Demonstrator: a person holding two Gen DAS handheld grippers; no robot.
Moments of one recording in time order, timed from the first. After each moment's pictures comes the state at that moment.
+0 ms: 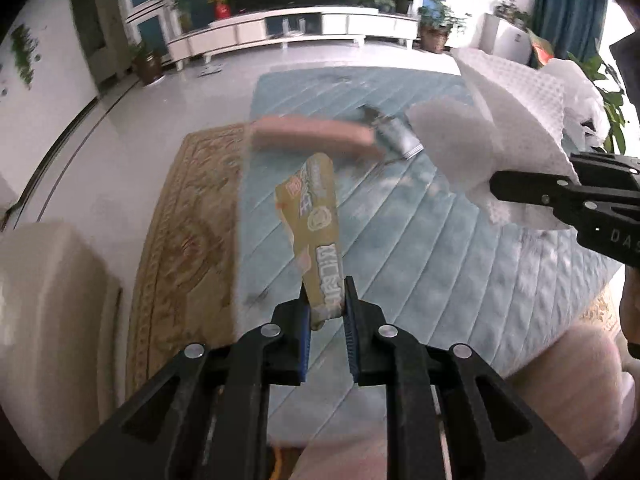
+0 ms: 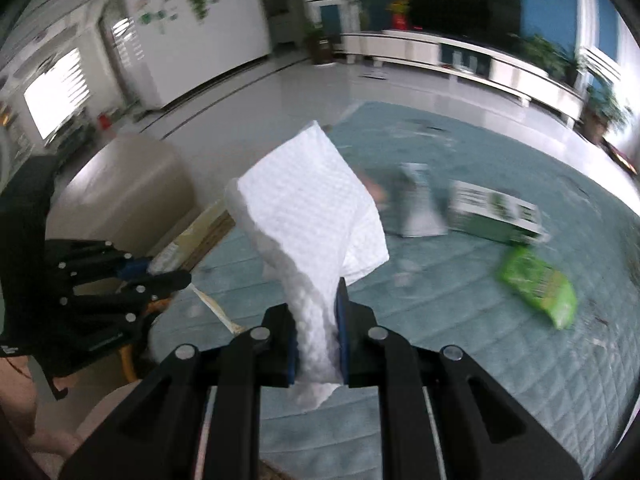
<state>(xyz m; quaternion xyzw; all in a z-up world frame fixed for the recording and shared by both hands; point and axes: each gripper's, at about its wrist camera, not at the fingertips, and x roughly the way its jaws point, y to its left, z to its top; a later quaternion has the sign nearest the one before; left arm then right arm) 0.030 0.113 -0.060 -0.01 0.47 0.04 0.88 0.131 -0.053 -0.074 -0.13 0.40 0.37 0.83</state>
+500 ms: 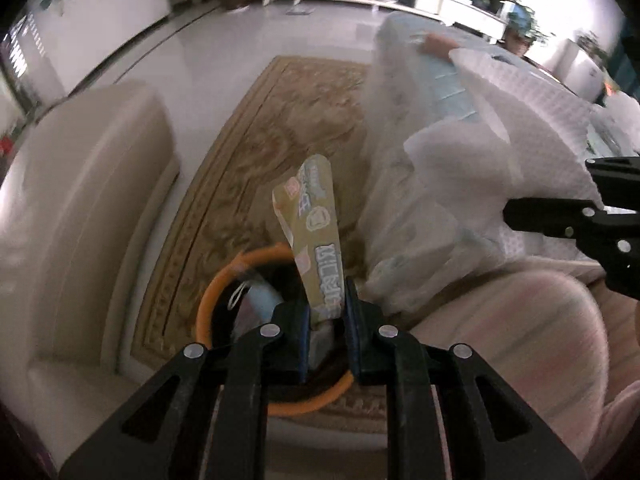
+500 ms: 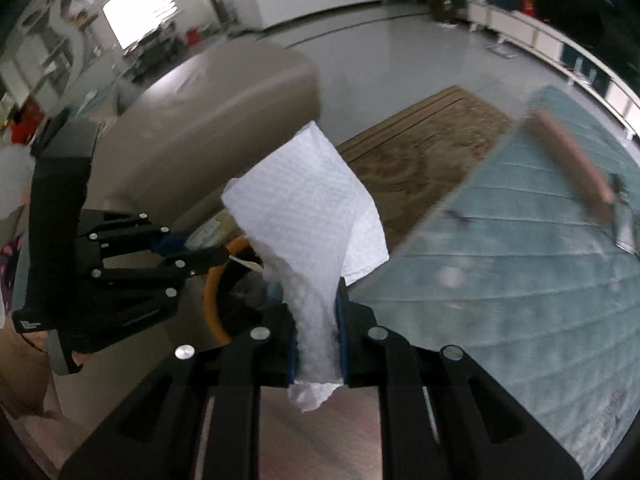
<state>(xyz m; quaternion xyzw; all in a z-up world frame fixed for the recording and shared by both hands) -0.120 0.248 -0.130 -0.11 0.52 0.15 0.83 0.002 0.120 -0.140 -0.23 0.46 0.49 0.71</state>
